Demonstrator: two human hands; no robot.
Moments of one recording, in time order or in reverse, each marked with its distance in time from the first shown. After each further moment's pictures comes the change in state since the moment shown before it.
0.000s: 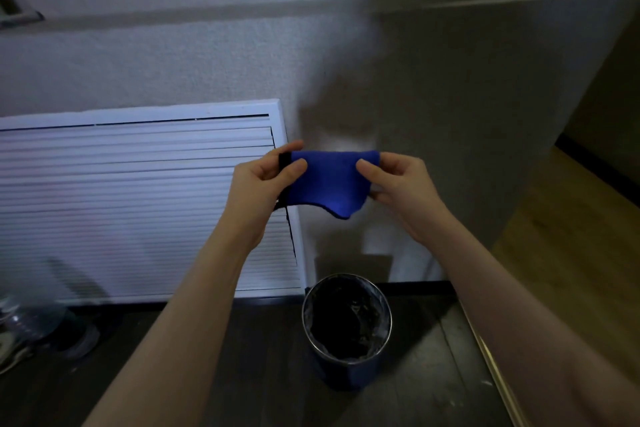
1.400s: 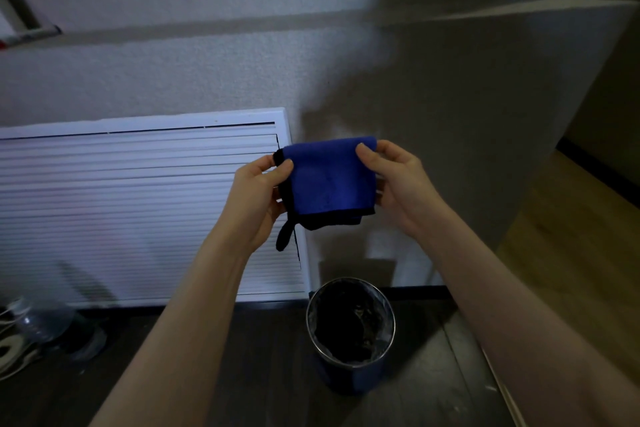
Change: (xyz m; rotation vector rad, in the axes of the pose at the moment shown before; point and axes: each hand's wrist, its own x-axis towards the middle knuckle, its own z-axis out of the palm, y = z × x) left_hand -0.007 0.024 0.002 -0.142 0.085 -0.191; right_hand -0.001 -0.025 0.016 0.228 0.023 0.149
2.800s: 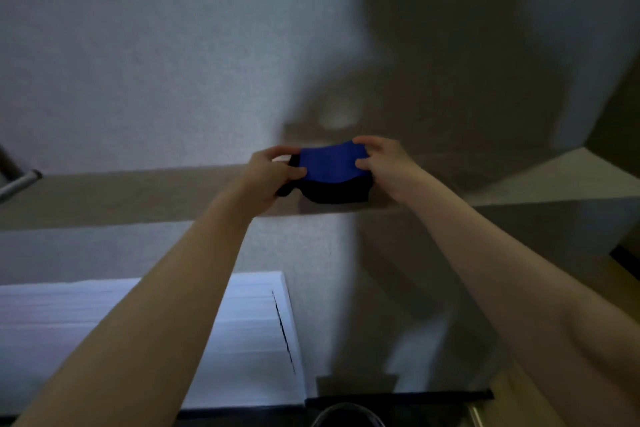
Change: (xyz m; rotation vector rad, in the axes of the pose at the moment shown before) left_hand 0.263 0.190 0.060 0.246 0.001 -0.114; right_hand 0.284 -0.187 0.019 -0.543 0.150 -0.032
